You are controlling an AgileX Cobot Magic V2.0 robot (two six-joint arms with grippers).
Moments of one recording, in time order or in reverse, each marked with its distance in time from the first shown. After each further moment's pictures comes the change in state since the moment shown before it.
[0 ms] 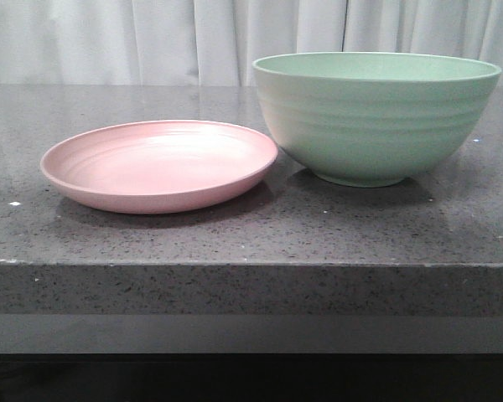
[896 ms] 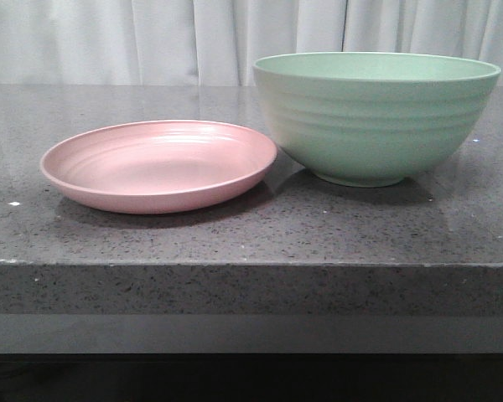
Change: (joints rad) left arm 0.000 0.000 0.000 -0.002 -0.008 0.000; right arm 0.015 0.269 -0.327 0.014 0.073 0.005
